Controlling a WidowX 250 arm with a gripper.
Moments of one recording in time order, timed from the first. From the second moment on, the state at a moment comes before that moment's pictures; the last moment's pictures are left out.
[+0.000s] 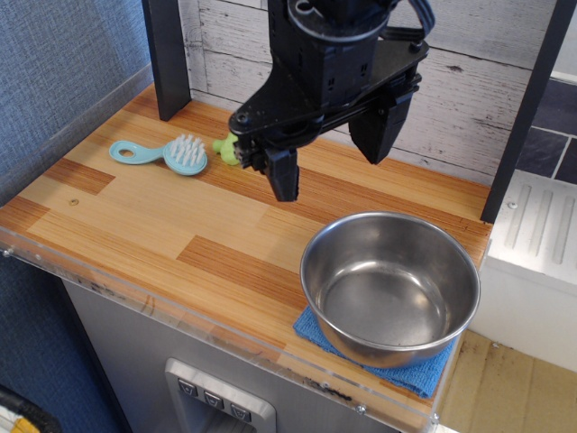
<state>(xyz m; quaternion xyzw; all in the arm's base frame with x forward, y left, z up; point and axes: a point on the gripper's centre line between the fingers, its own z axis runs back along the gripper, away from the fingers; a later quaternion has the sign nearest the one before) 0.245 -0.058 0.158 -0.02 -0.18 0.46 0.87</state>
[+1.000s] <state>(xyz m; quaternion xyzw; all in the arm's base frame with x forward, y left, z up) 0.277 -0.024 0.132 -0.01 -0.16 0.52 0.84</state>
